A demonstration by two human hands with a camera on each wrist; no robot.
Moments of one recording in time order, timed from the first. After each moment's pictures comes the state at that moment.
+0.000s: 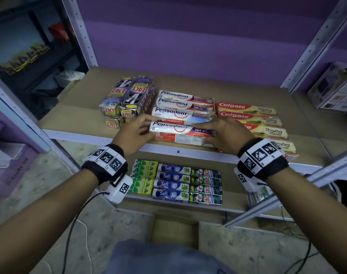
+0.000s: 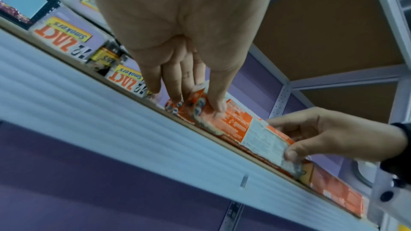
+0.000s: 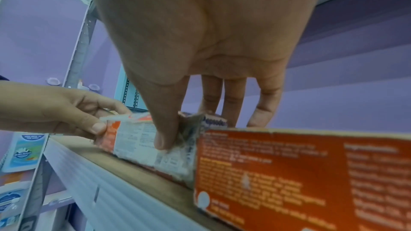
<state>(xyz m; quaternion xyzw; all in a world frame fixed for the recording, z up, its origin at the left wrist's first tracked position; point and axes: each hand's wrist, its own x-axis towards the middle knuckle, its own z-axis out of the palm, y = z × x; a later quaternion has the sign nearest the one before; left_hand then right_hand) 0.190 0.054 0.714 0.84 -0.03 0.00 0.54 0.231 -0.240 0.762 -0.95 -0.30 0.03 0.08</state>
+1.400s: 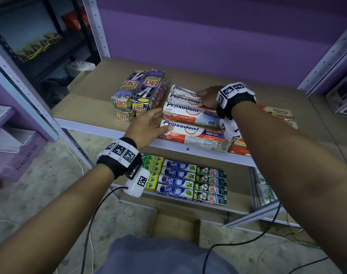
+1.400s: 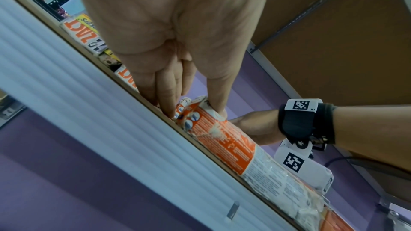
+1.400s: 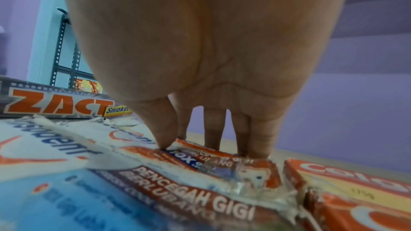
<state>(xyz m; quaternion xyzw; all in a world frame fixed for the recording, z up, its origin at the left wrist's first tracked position) 0.193 0.048 0.714 0.85 0.04 0.01 0.53 0.361 -0.155 0.776 -0.98 -0.15 0.16 0.01</state>
